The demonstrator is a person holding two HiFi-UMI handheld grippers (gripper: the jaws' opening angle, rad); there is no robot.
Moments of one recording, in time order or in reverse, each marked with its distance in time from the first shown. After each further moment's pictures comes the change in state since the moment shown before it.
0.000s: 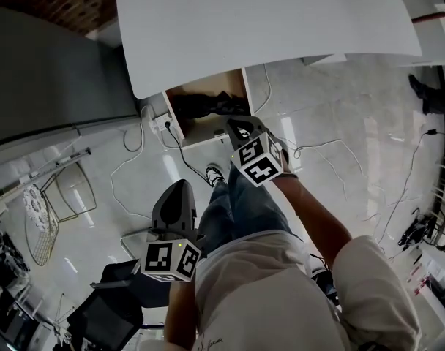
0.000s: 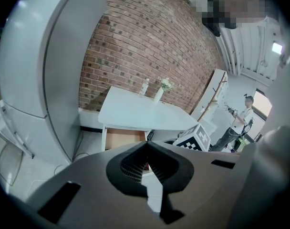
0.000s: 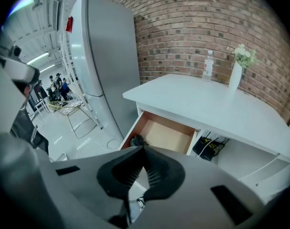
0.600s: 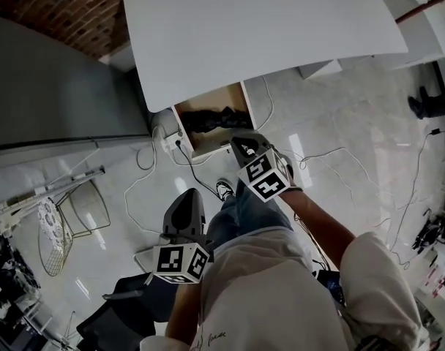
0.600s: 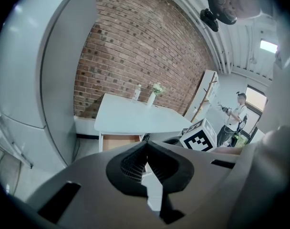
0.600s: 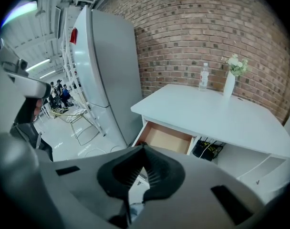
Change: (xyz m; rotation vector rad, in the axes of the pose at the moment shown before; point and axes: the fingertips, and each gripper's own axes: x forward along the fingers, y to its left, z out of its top) left arm -0.037 -0.021 0.009 0.076 -0.044 -0.050; right arm -0.062 0.028 0.022 0.022 -0.067 -0.006
